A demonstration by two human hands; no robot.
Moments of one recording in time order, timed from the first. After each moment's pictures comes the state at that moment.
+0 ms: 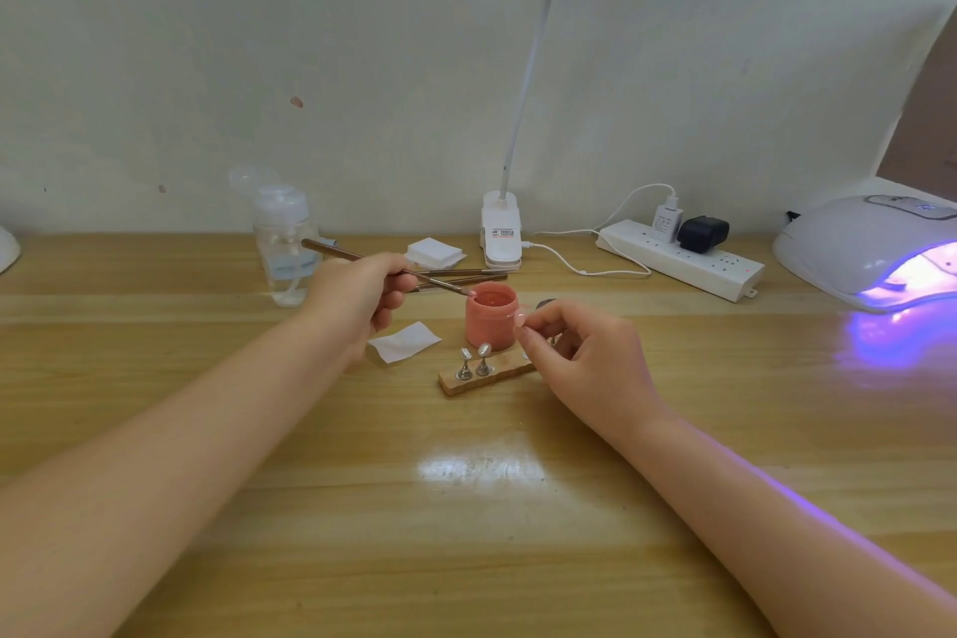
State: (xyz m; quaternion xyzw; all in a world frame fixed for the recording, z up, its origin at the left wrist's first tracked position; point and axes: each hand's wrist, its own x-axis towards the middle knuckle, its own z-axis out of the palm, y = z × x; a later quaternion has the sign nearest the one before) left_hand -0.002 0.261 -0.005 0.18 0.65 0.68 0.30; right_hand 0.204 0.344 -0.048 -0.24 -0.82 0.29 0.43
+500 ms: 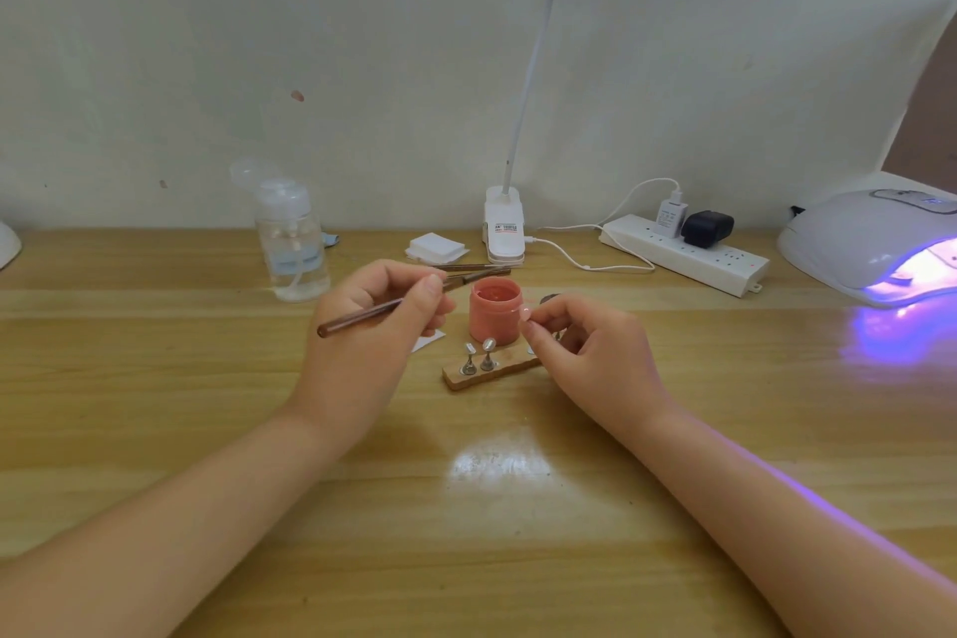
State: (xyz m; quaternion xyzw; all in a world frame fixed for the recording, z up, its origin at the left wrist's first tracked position) left_hand 0.053 0.206 -0.021 0.44 0.55 0.70 0.12; right_hand 0.204 0.346 -0.050 -0.24 -0.82 0.29 0.43
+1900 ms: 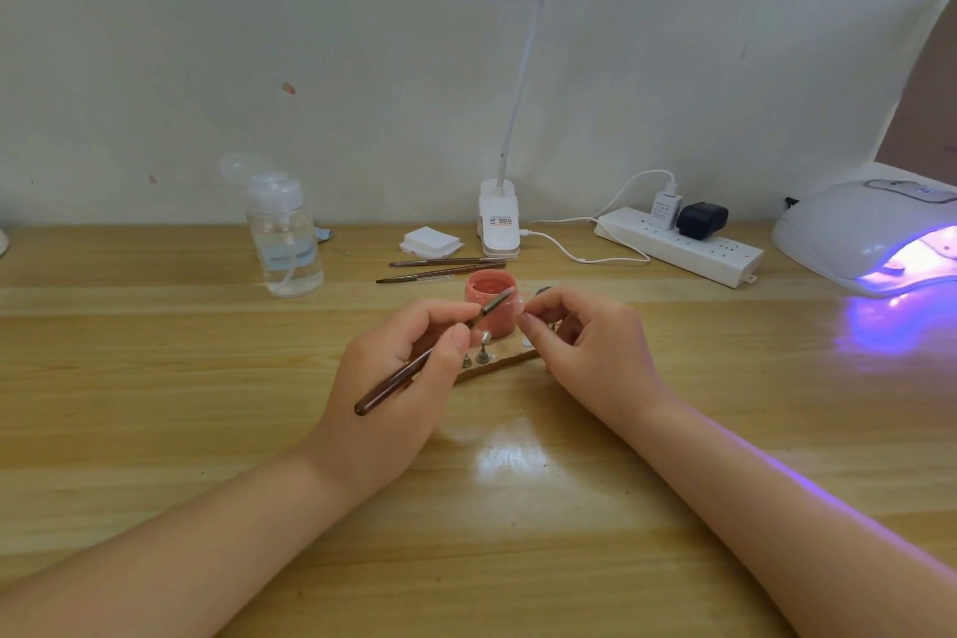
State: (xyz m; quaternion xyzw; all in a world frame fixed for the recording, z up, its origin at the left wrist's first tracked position) left_hand 0.078 0.192 -0.037 0.56 0.57 0.59 0.07; right_hand 0.205 0.345 -0.047 -0.23 -0.83 0.27 0.43
